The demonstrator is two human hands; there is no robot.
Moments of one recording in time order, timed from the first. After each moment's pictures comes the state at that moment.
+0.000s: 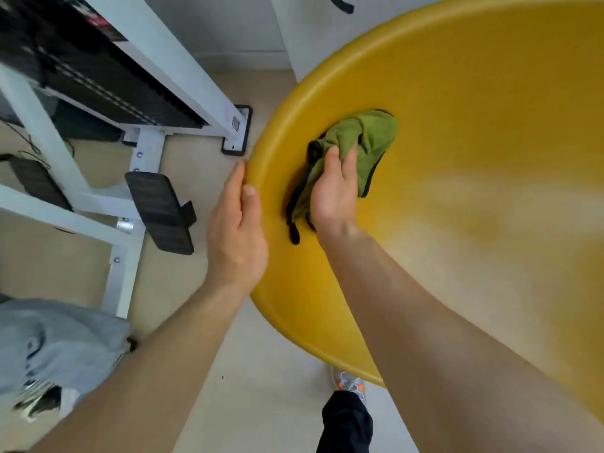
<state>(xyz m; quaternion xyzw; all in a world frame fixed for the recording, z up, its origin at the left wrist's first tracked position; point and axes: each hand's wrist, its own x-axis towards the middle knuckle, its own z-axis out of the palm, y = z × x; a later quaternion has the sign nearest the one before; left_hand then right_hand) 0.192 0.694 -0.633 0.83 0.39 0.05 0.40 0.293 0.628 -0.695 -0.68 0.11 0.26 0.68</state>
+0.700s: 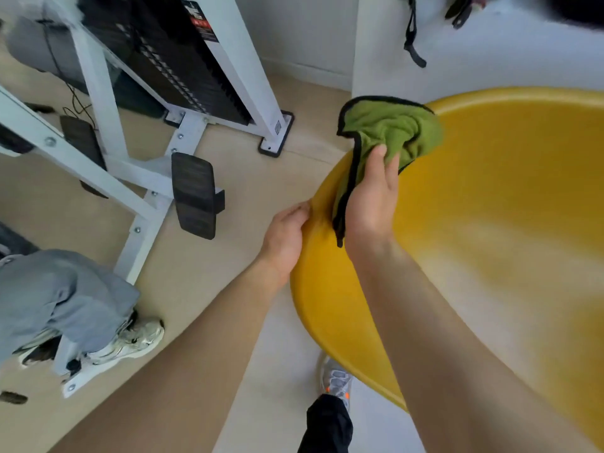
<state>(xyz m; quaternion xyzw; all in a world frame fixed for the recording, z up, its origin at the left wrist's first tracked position) 0.183 0.717 -0.619 0.57 0.51 0.00 0.64 0.274 0.656 -0.601 -0.65 0.12 0.25 0.71</state>
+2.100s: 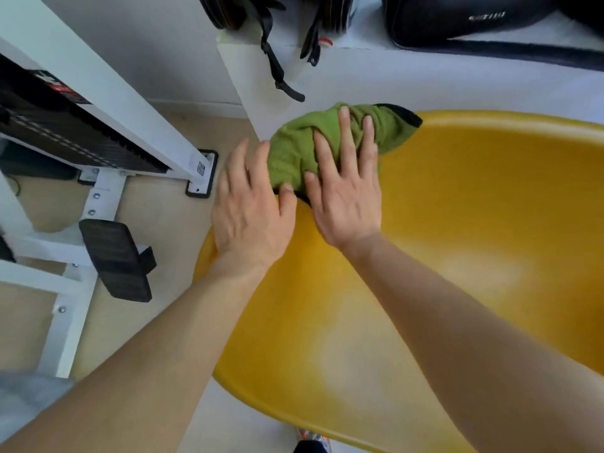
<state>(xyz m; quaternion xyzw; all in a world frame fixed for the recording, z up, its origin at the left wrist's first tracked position) 0.329 0.680 -0.625 0.95 0.27 0.11 0.10 0.418 0.570 -0.674 -0.92 -0.32 -0.08 0.19</state>
